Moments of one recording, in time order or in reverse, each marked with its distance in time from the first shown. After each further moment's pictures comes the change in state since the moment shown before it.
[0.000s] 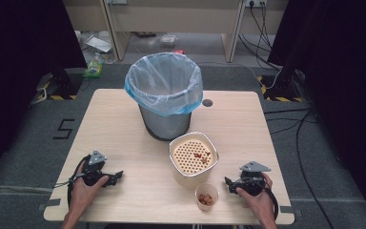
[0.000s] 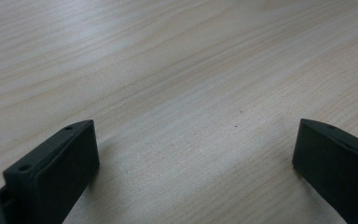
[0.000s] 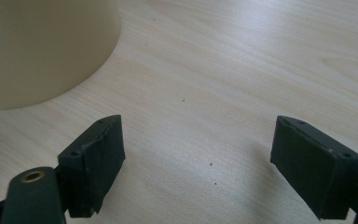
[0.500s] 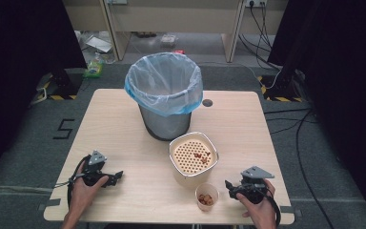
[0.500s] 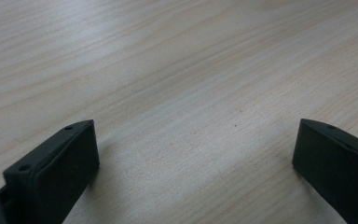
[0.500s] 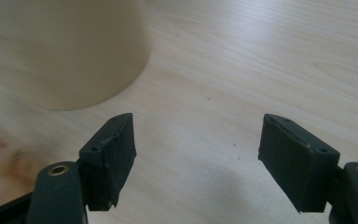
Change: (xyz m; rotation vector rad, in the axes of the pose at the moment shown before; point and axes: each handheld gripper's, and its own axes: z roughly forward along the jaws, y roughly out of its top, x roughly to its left) left arm 0.000 0.000 0.000 0.000 0.000 0.000; right arm 0.029 0.005 -0.039 -0.011 -0.013 0.031
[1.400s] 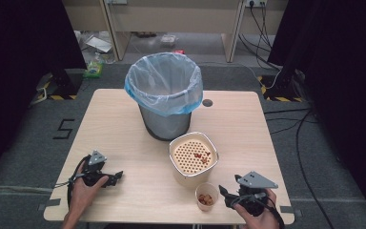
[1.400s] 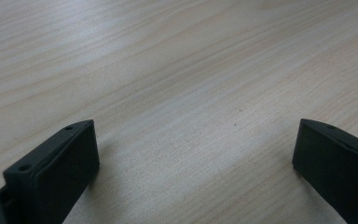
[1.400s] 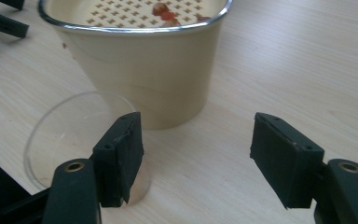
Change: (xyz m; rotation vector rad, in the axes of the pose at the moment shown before) left arm 0.000 0.000 0.000 -0.001 -0.001 0.001; right arm 0.044 0.023 -0.056 -0.080 0.069 -0.084
